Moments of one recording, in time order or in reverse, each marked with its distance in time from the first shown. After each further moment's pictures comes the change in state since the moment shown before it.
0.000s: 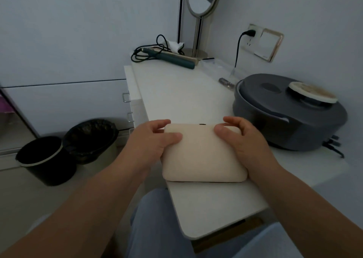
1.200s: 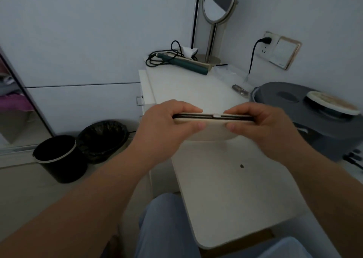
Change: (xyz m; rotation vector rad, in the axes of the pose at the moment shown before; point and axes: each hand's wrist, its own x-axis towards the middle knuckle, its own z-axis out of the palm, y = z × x) left_hand -0.010 0.045 -0.005 0.437 -0.002 0.539; right_hand 0.016 -0.053 -0.014 -0.152 -0.258 -0.385
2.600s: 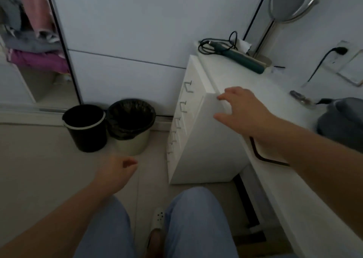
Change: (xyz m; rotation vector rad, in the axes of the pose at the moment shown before) left_hand -0.114 -0.256 -0.134 0.373 -0.023 -0.644; right_hand 0.093 -0.010 0.180 -0.912 -0.315 -0.082
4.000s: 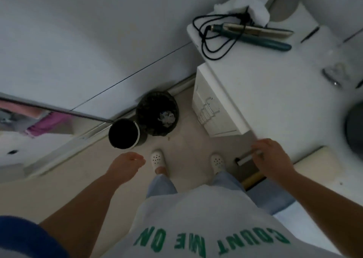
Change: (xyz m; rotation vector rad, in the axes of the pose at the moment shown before) left_hand 0.264 0.136 -0.298 0.271 -0.680 -0.452; right_hand 0.095 -0.044 -0.061 0.430 -0.451 0.833
